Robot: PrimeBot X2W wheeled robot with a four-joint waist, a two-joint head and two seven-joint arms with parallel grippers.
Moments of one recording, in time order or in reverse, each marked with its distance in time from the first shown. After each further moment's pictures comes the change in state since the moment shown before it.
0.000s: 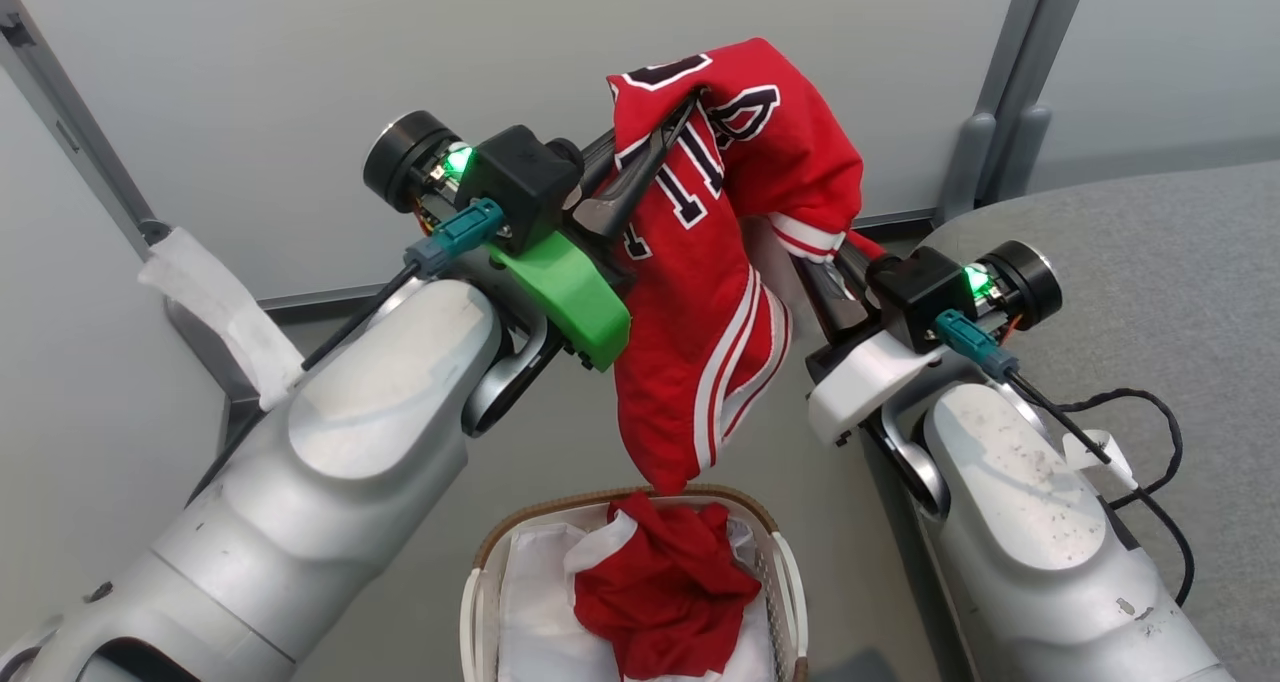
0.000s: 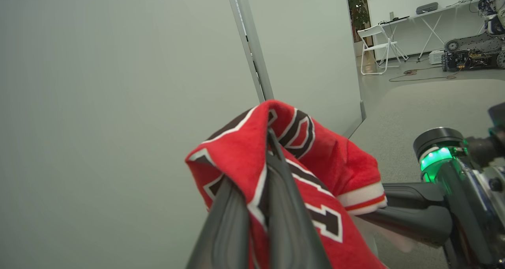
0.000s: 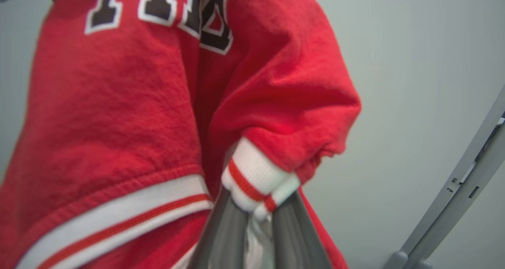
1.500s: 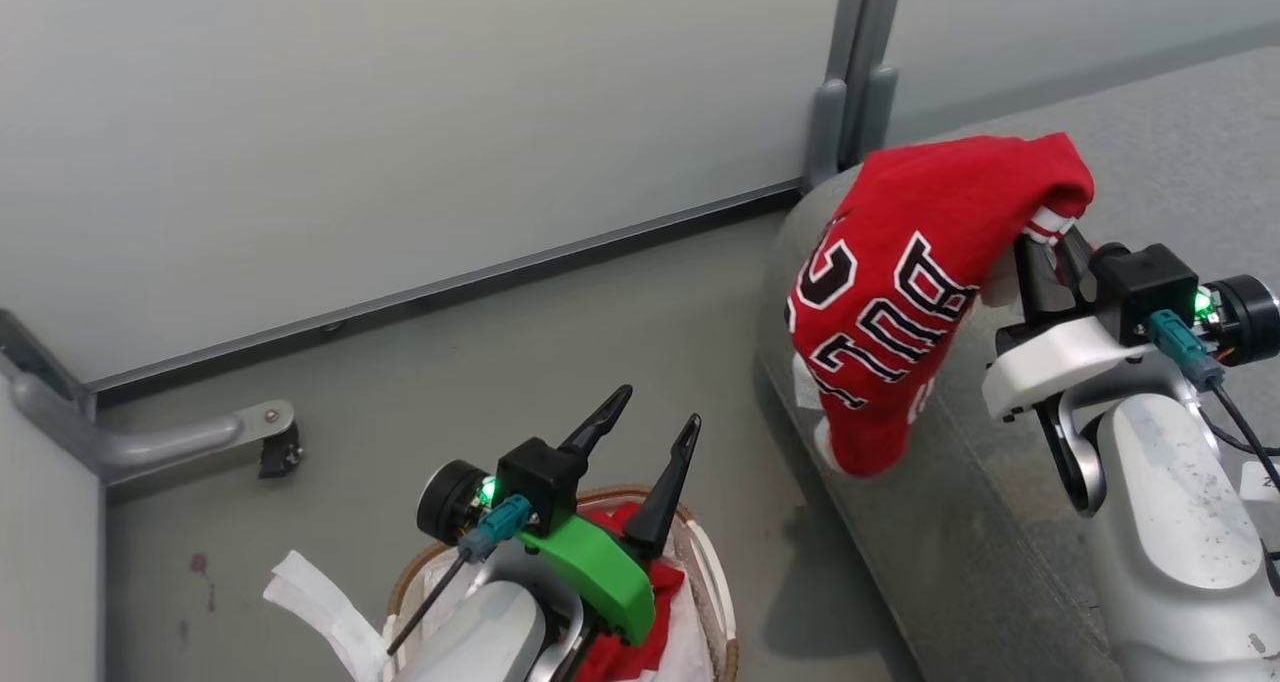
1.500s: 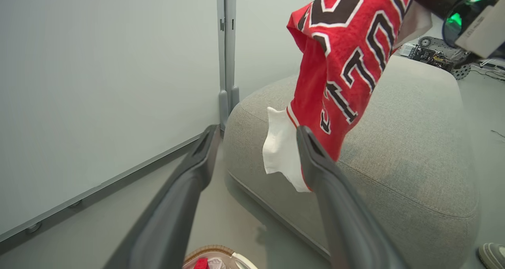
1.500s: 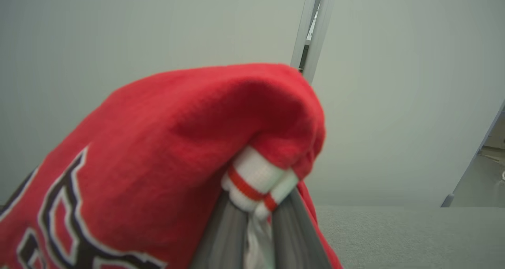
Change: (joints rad) left arm 0.571 -0.149 0.235 0.008 0.170 0.007 -0.002; right arm 0.113 -0.046 -0.366 -0.089 -0.103 0.000 0.000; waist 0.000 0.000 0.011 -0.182
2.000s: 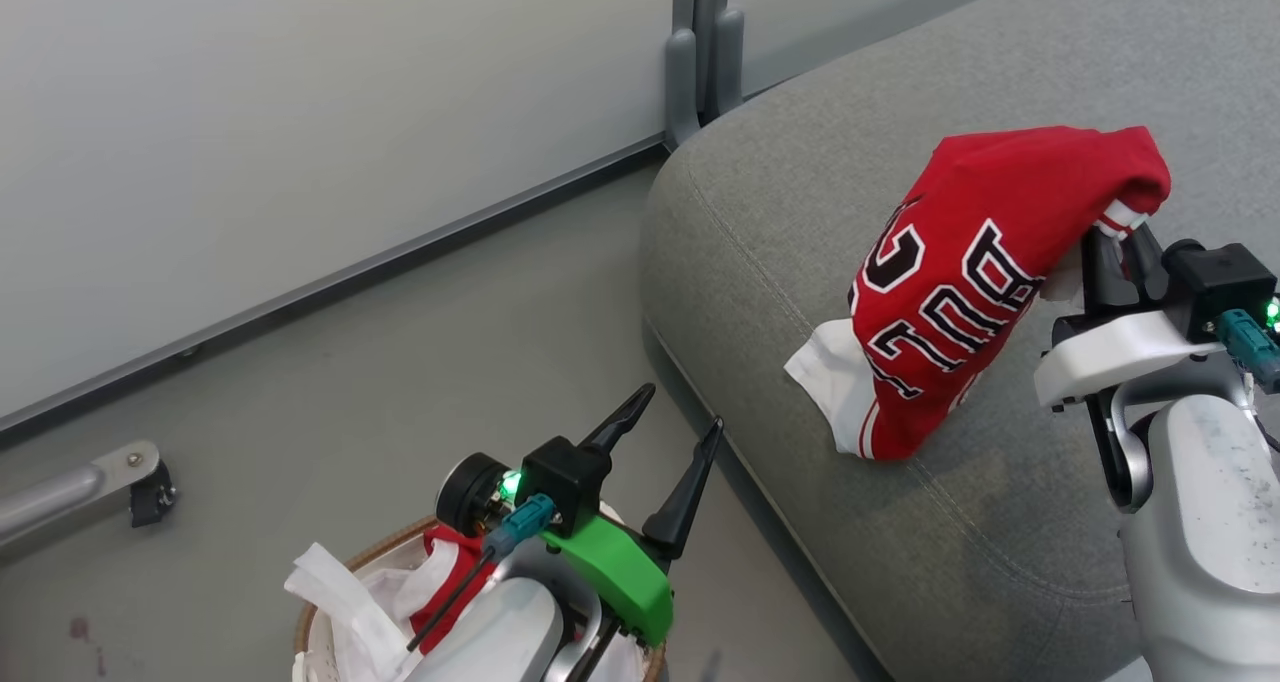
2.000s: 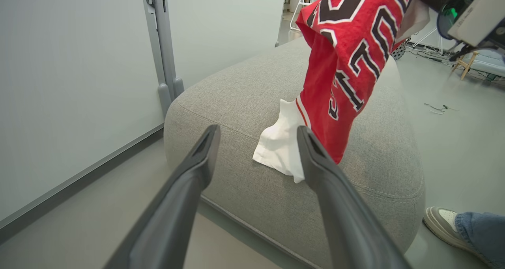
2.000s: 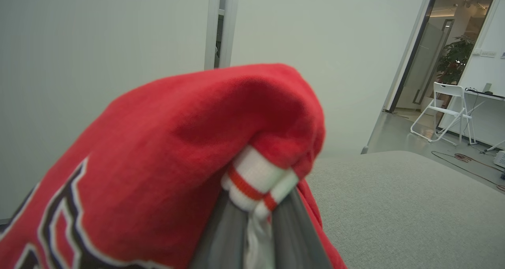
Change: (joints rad) left arm -0.007 -0.019 -0.018 0.004 0.022 -0.003 0.000; right arm 0.014 -0.008 -0.099 -0.018 0.005 0.000 0.000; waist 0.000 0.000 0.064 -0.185
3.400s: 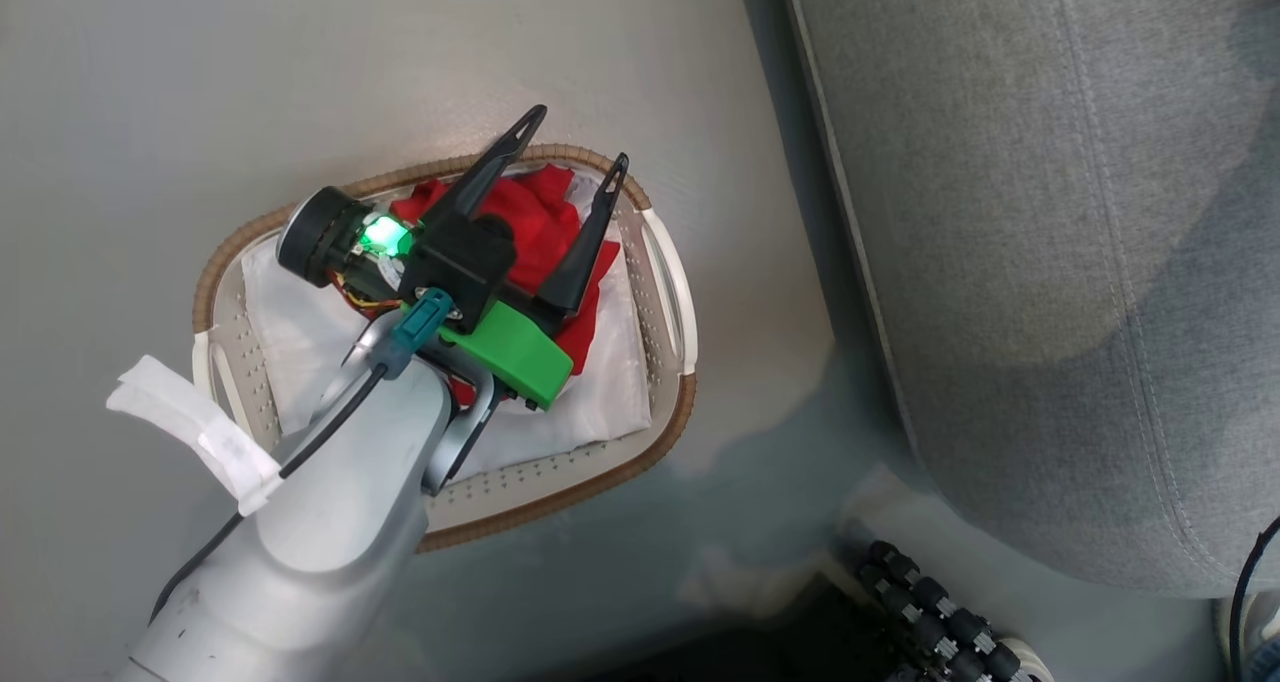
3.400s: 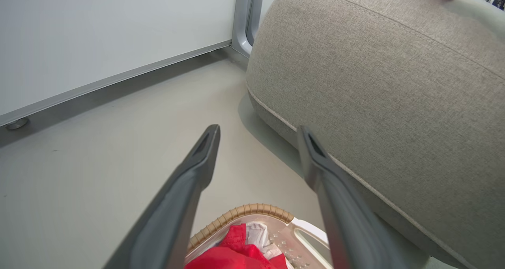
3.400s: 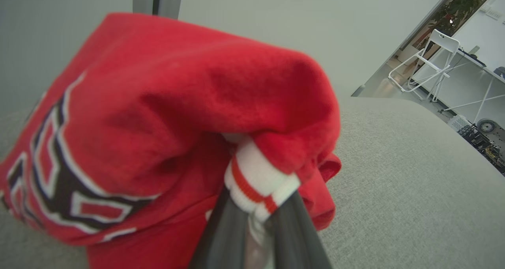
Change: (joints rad) left arm -0.337 0.170 0.032 -0.104 0.110 0.046 0.021; right arm -0.614 -0.185 -0.350 0.413 -0.113 0.000 0.000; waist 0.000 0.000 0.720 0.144
